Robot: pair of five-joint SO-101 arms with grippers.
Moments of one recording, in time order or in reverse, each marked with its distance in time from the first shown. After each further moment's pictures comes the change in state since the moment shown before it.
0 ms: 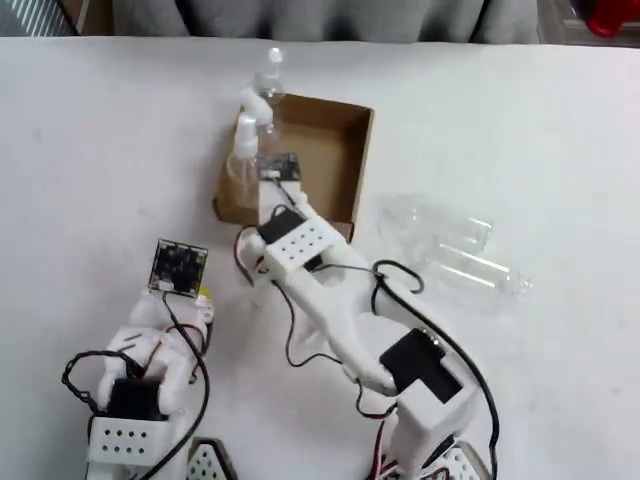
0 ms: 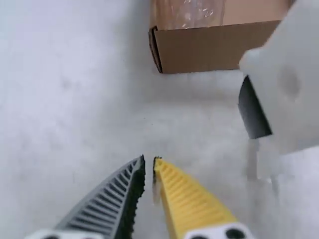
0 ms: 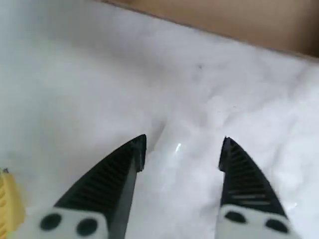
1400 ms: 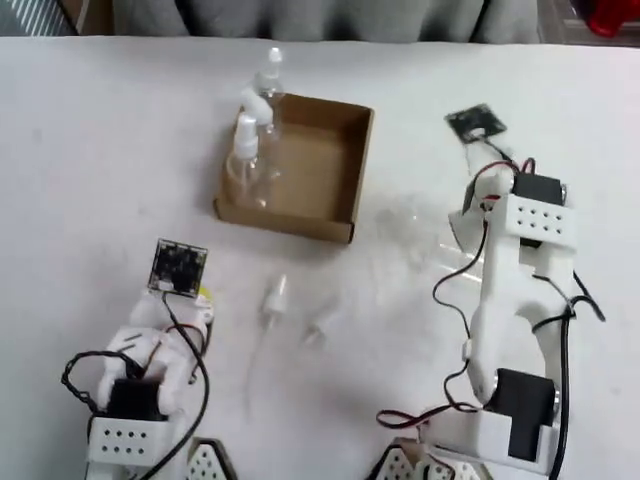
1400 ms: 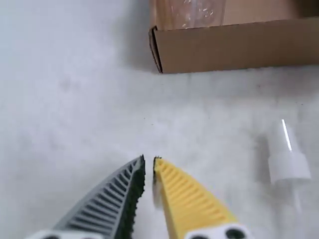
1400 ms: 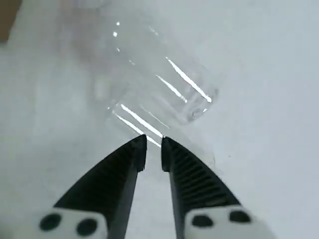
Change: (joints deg) left arm 0.0 0.0 0.0 0.0 0.0; right arm 52.0 -18.7 3.1 8.6 61.7
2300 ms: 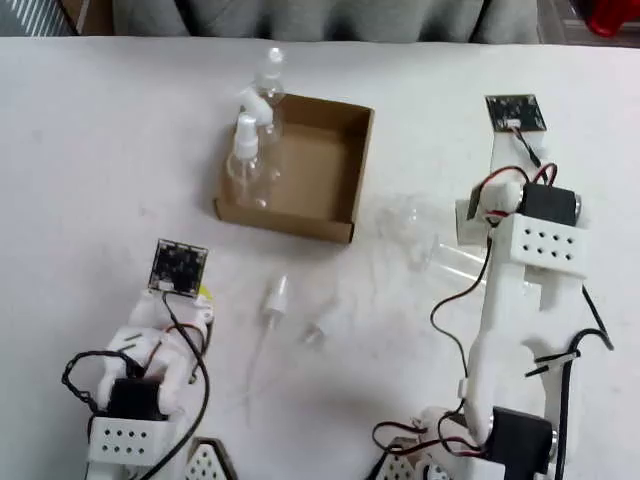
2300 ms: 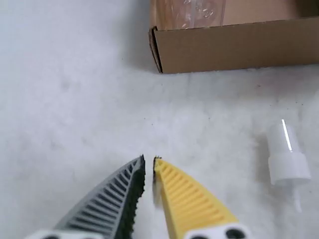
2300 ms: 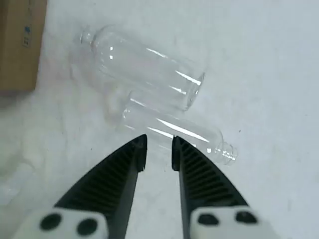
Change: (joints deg) left arm 0.0 0.0 0.0 0.0 0.0; right arm -1.8 -10.9 0.4 4.0 -13.6
